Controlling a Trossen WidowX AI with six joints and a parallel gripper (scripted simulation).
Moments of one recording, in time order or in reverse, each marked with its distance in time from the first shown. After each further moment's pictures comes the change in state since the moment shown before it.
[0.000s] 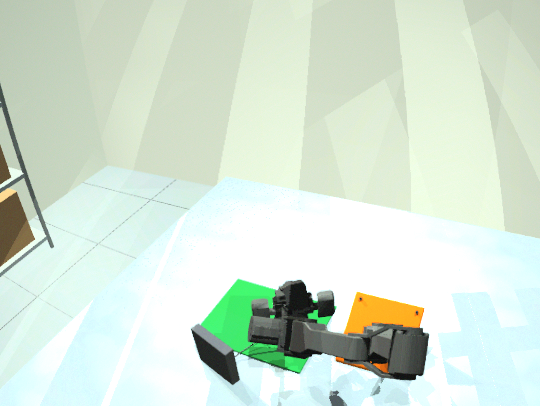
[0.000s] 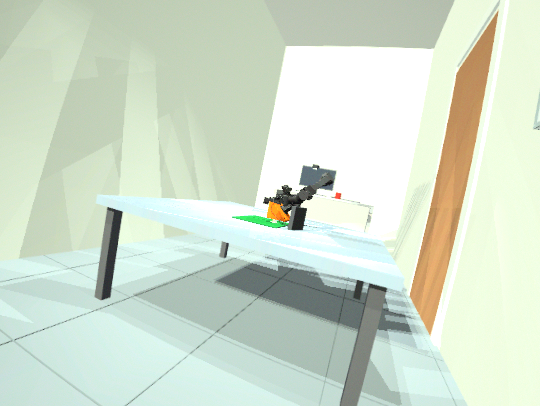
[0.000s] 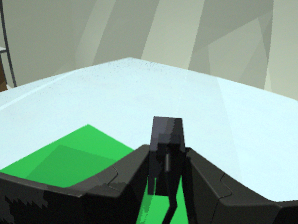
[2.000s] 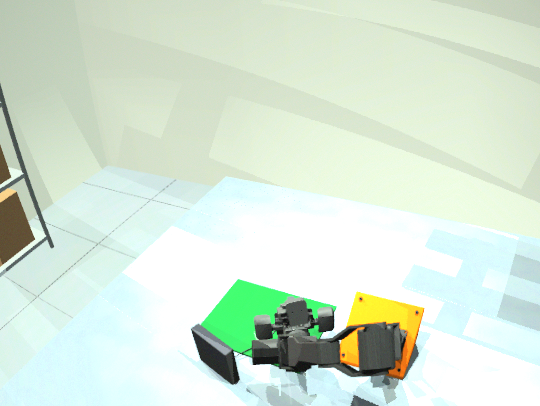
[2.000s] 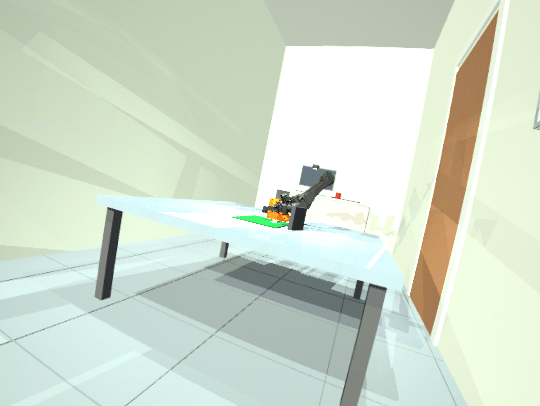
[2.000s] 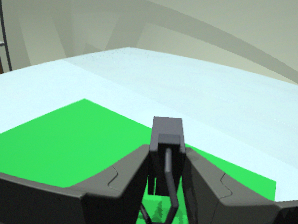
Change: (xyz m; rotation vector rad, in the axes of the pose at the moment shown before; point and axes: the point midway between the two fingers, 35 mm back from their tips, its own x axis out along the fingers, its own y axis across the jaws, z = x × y) arm 0.007 -0.001 -0.051 -0.002 0.004 -0.006
